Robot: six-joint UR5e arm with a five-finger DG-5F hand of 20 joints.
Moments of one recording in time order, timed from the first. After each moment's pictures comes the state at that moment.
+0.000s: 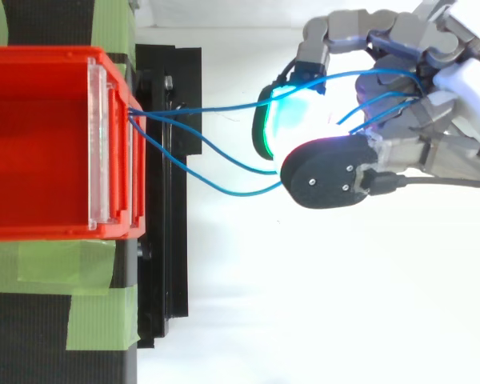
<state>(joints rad) 0.39 -1.92 -1.69 -2.51 -0.46 -0.34</state>
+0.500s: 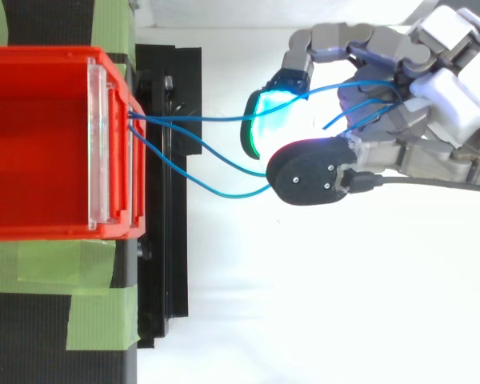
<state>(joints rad) 0.38 -1.95 -1.69 -2.47 -0.46 -0.32</state>
